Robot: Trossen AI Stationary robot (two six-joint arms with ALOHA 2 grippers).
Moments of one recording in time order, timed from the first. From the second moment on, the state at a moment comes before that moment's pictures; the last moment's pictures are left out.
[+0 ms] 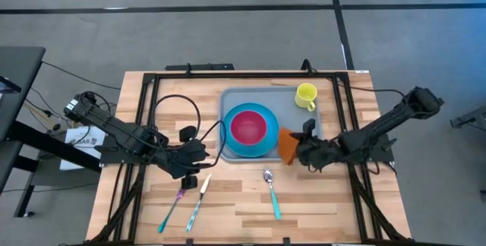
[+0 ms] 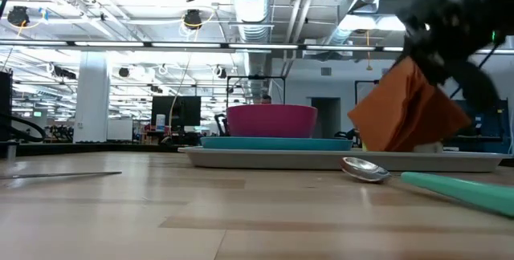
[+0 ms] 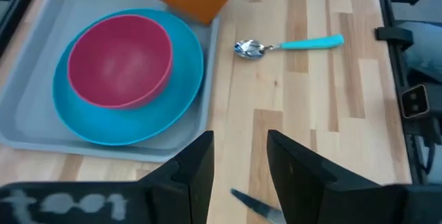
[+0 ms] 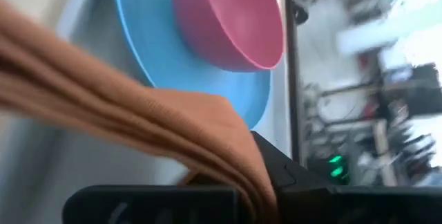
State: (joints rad) left arm -0.50 1.33 1.33 -0.90 -0.41 -0.47; right arm 0.45 1.13 0.45 -0.19 0.87 -0.42
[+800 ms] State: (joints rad) left arm -0.50 1.33 1.33 -0.90 -0.43 -0.49; right arm 0.15 1.15 0.28 0.06 0.71 -0.86
